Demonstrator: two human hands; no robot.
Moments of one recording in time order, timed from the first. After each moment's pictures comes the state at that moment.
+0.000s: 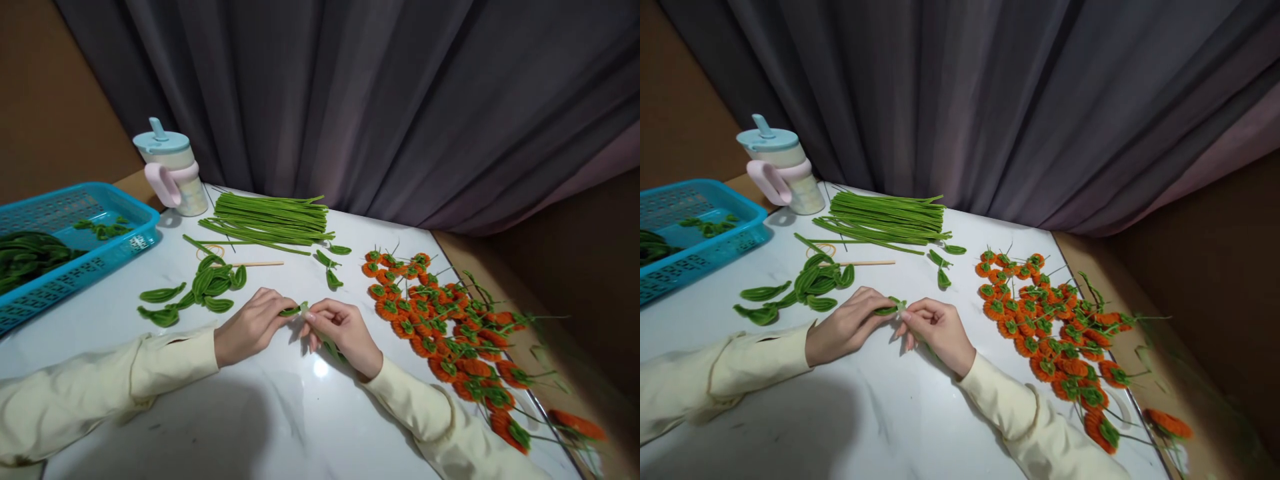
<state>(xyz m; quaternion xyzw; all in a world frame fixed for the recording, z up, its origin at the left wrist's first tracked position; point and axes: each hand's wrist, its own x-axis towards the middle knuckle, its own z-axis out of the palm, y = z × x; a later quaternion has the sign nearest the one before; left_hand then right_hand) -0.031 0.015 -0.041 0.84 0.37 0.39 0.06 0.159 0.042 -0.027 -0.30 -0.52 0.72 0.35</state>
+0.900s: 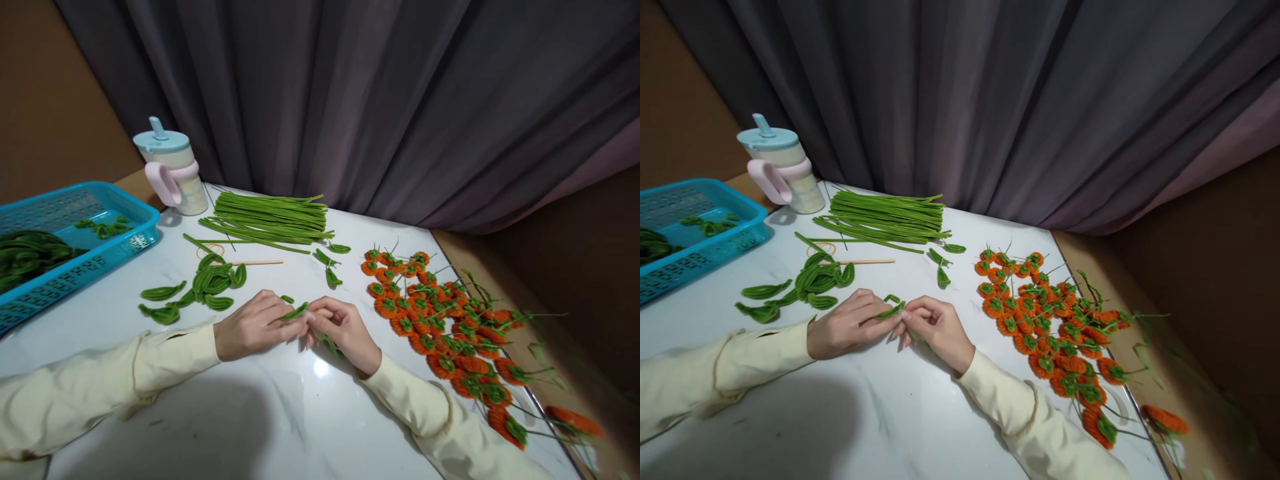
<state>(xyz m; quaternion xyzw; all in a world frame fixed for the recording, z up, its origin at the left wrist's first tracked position) -0.038 0.018 -0.040 0.90 0.25 0.35 -0.09 0.162 0.041 -0.028 -0.27 -0.54 0.72 0.34</state>
